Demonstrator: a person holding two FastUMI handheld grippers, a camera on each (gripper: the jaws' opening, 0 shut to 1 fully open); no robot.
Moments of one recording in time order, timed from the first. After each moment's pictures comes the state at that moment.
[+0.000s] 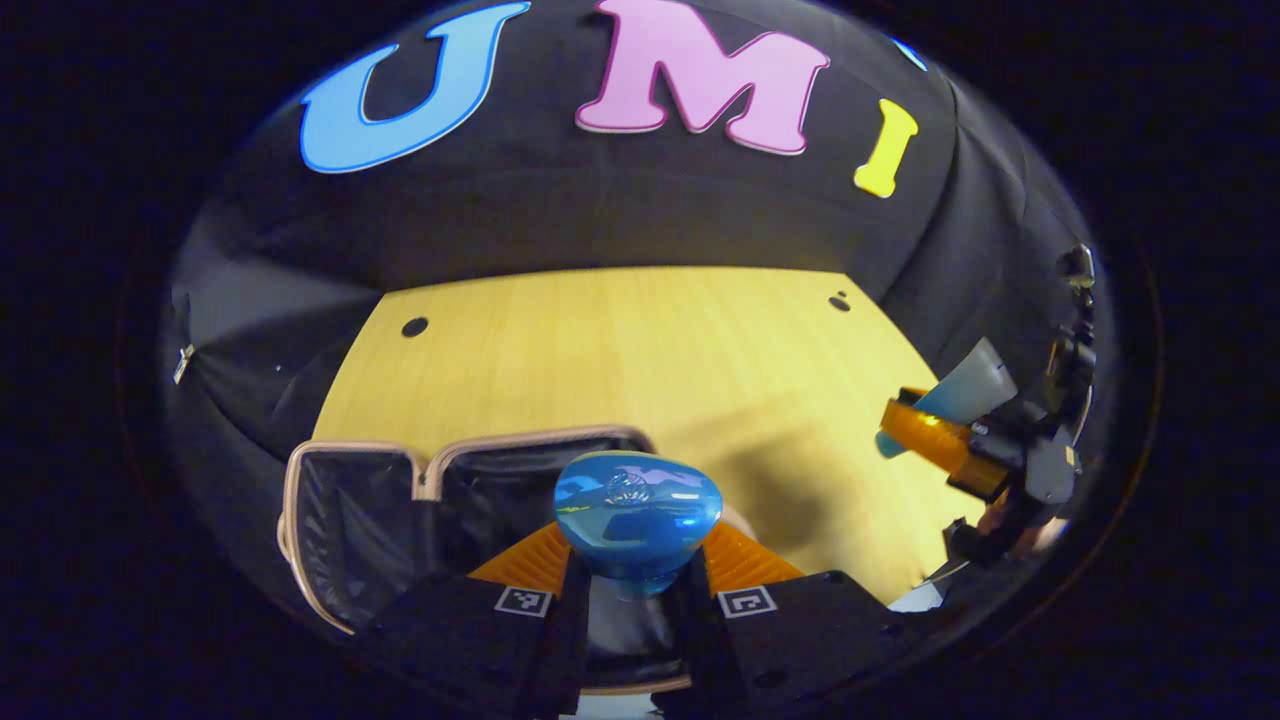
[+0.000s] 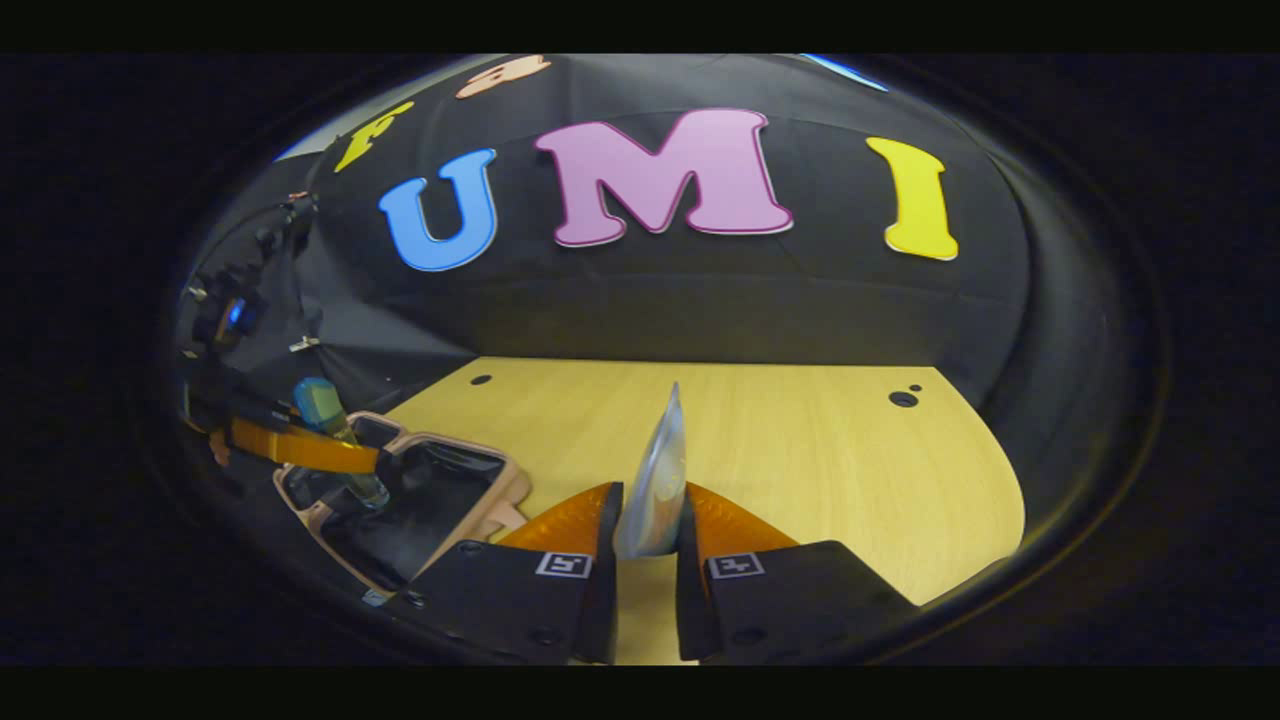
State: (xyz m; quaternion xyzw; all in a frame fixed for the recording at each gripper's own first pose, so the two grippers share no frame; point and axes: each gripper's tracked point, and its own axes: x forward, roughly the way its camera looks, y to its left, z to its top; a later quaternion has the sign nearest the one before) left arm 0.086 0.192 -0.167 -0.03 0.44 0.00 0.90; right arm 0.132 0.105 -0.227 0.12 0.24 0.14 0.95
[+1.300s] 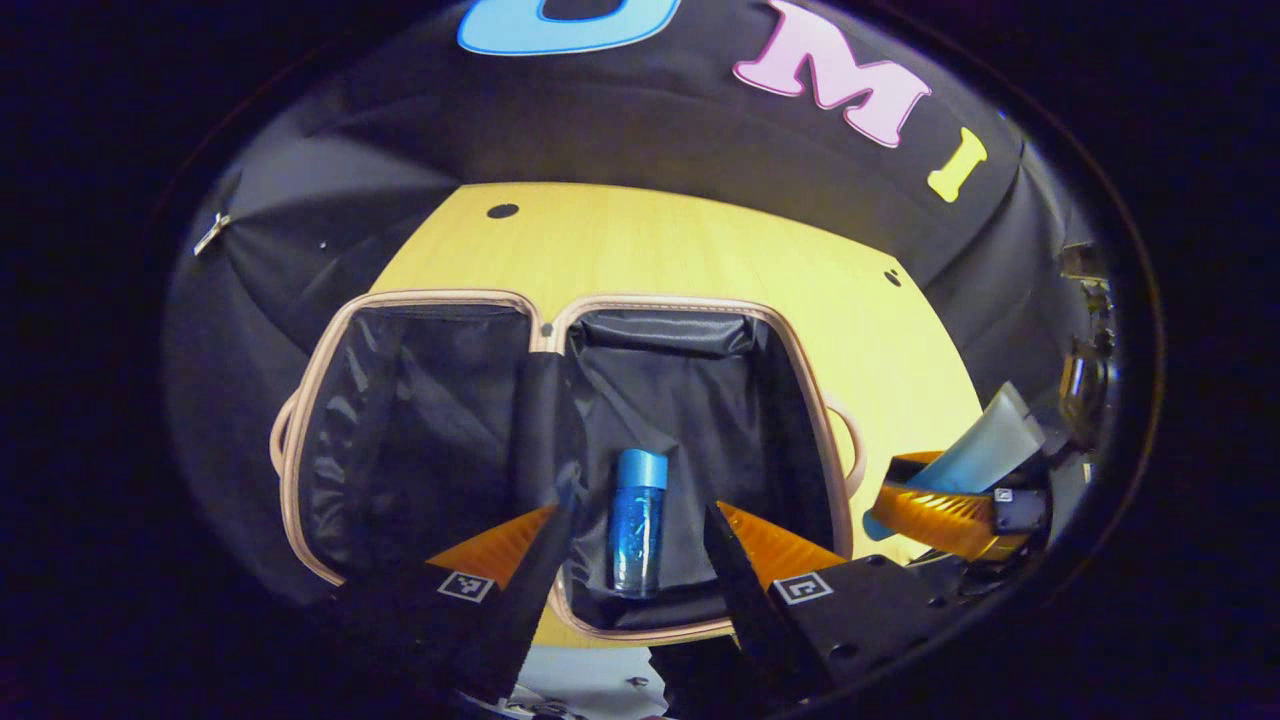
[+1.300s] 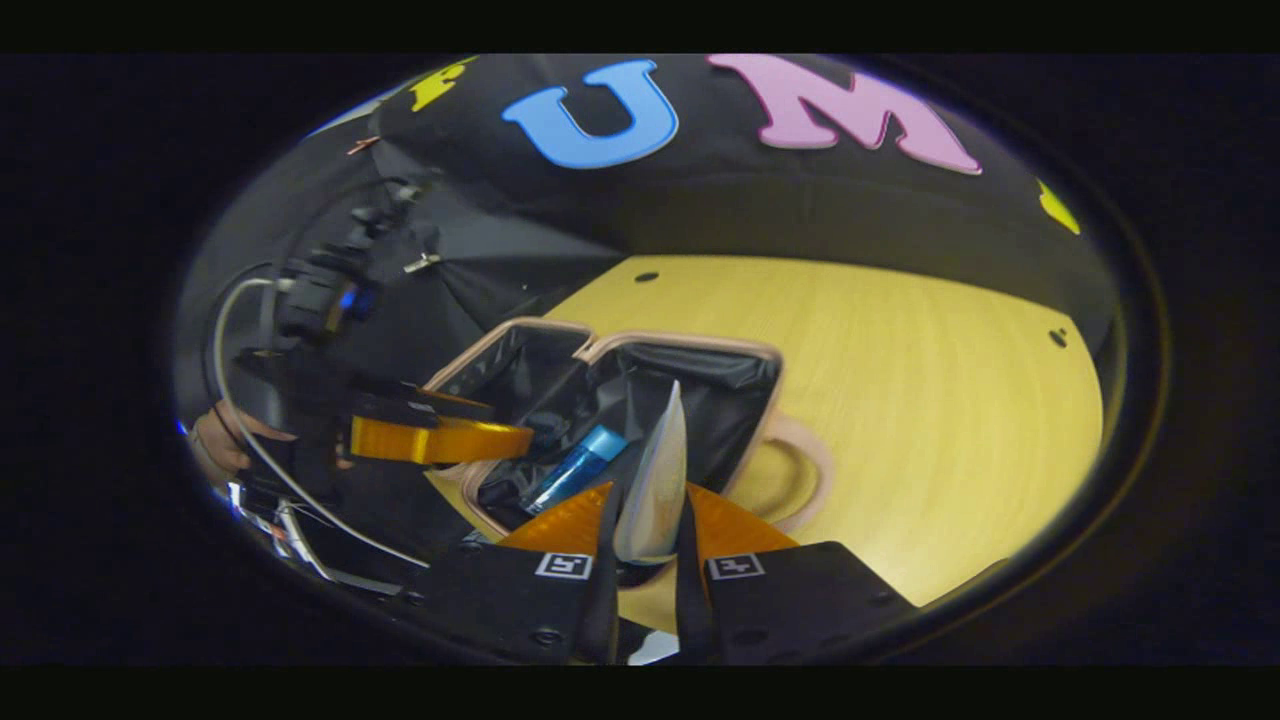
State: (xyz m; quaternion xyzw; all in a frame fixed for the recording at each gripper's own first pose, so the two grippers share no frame) left arm 0.005 0.264 -0.198 -0.13 0.44 0.04 0.89; right arm 0.022 0.327 -0.263 0.13 0.45 0.30 0.83
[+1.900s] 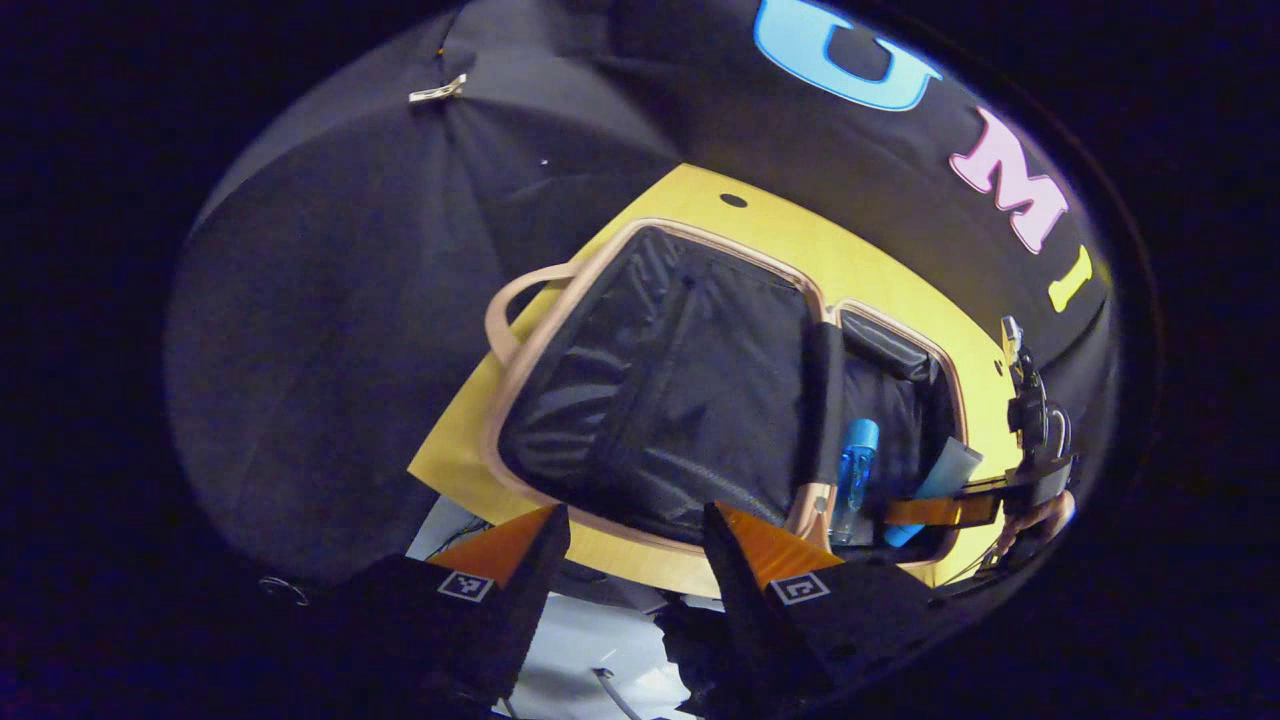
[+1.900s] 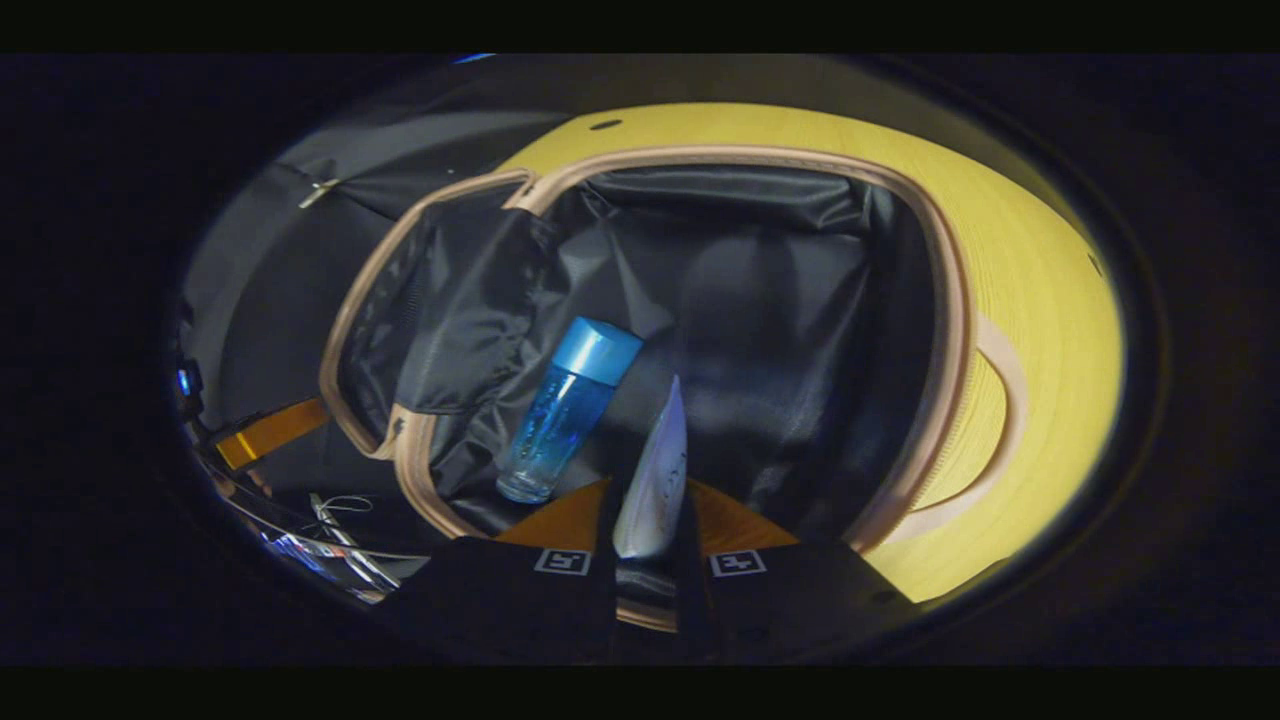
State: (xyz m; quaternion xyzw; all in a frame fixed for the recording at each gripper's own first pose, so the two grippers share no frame) left arm -0.136 0.418 -0.239 -0.24 0.44 0.22 0.84; right arm -0.003 0.389 -0.369 0.09 0.66 0.23 0.71
